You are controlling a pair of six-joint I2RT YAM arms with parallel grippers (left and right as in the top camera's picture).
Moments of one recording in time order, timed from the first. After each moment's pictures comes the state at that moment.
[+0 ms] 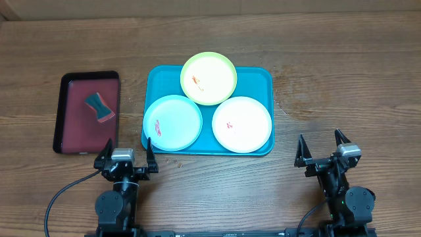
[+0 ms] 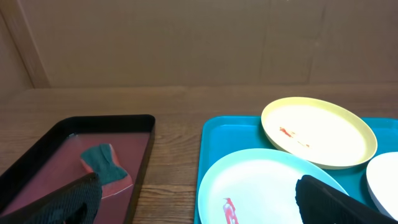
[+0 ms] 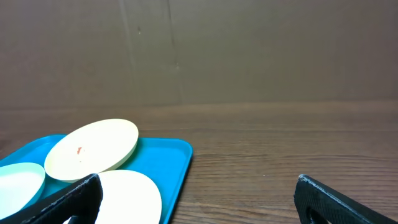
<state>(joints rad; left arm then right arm) -0.01 0.02 0.01 -0.08 -0.04 0.00 0.05 0.01 0.02 -0.03 -0.10 0.10</state>
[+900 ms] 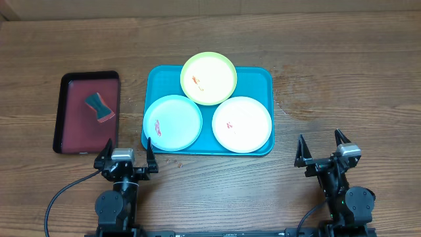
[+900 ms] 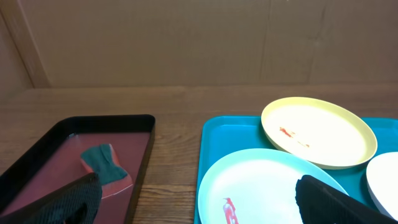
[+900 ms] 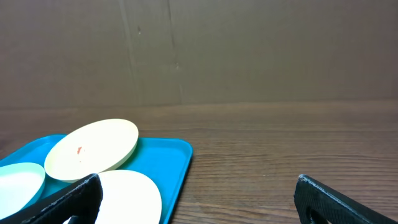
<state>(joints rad) -0.01 0.02 0.01 -0.08 -0.04 0.00 0.05 0.01 0.02 -0.03 -0.10 0.10</state>
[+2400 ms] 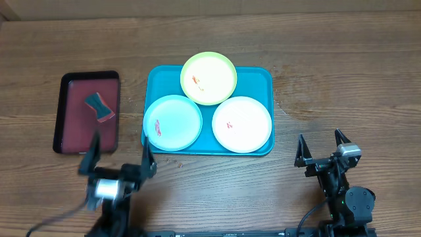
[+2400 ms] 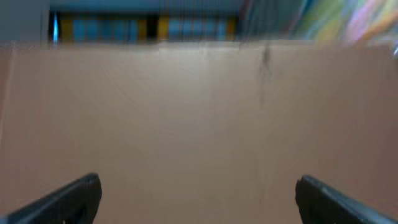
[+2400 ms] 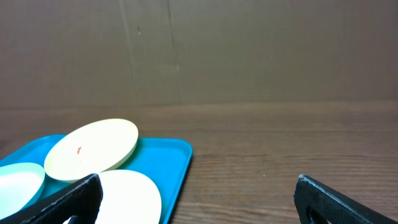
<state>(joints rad) -0.01 0.01 0.01 0.66 0.16 -0.03 0.05 0.01 0.02 -0.03 -0.10 0.10</state>
